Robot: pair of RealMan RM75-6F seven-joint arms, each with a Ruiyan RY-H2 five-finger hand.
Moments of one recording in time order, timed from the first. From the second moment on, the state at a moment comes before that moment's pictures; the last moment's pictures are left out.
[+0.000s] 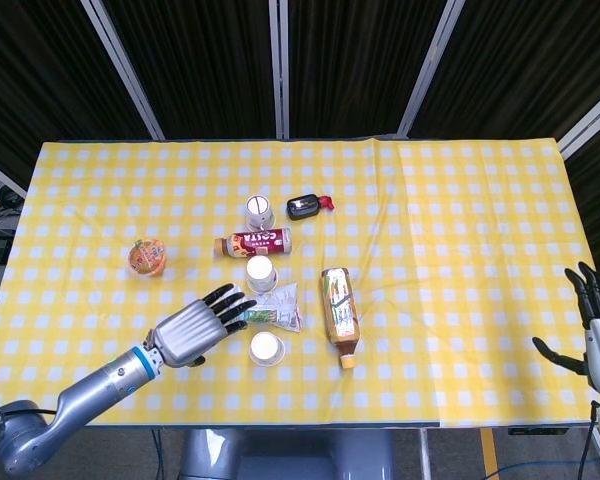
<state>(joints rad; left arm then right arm) -0.68 -1.17 -0.10 -1.90 1.50 0.73 0.48 0.07 -1.12 0.13 -1.55 -1.48 1.55 0.20</state>
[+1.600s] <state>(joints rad) -0.90 -1.37 -0.03 -1.88 1.08 0.84 0.73 0.06 -1.10 0.14 -1.54 -1.48 1.56 0.28</state>
